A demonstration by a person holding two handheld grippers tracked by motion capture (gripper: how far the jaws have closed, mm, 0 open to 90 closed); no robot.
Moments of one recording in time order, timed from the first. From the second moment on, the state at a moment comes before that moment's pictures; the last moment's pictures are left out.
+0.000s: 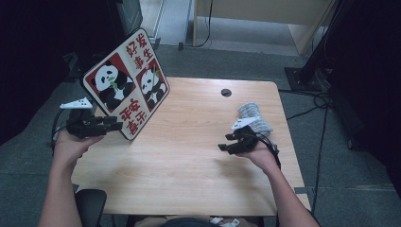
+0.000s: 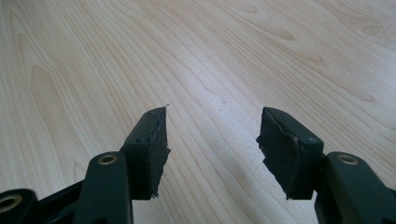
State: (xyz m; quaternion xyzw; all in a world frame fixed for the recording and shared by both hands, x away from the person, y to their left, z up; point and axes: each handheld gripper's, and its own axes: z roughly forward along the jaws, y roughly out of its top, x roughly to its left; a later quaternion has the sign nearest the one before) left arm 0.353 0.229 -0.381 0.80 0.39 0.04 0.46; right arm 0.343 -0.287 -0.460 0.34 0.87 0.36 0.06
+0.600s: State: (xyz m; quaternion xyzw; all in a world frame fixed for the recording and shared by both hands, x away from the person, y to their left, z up) left arm 0.351 0.264 -0.379 0.77 0.42 0.06 0.48; right arm 0.343 -0.287 -0.461 0.34 0.87 0.35 0.06
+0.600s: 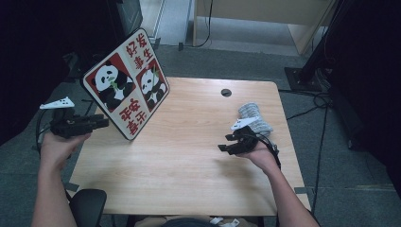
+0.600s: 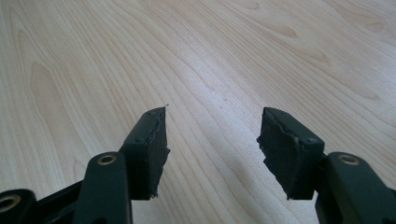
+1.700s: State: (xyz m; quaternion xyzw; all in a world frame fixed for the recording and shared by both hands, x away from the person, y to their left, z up) left arm 0.406 0.274 -0.308 0.77 0.45 0.08 0.45; right arm 0.345 -0.287 -0.463 0.34 0.87 0.35 0.06
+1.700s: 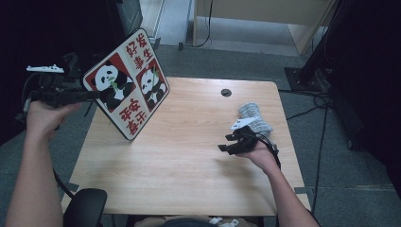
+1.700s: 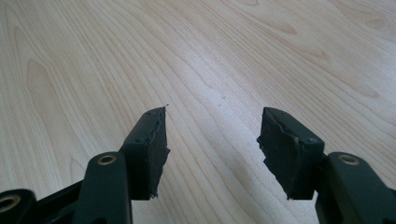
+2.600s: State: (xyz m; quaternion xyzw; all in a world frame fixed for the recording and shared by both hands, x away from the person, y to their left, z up) left arm 0.472 0.243 -0.263 0.79 0.45 0.08 0.41; right arm 0.345 -0.288 -0.462 0.34 0.87 0.34 0.06
